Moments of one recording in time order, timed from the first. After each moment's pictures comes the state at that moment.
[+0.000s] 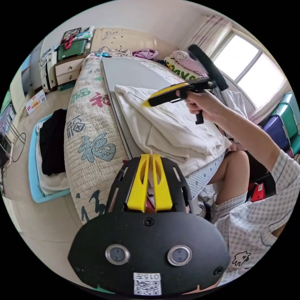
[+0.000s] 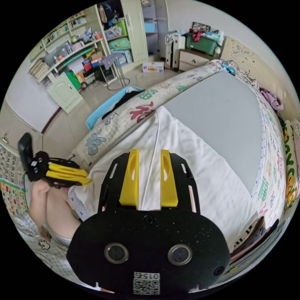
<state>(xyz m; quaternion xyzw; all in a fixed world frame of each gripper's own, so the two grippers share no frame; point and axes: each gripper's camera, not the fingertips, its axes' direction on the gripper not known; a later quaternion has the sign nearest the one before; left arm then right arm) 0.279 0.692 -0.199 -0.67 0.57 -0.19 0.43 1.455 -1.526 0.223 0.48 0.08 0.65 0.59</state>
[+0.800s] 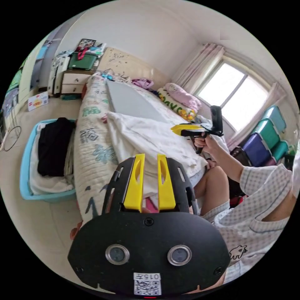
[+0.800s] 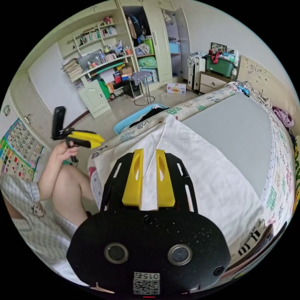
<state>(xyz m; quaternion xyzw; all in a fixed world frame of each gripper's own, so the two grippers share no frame) 0.164 0.690 -0.210 -0.62 0.54 -0.31 0.48 1.182 -1.499 0.266 0.59 0.14 0.54 0.58</state>
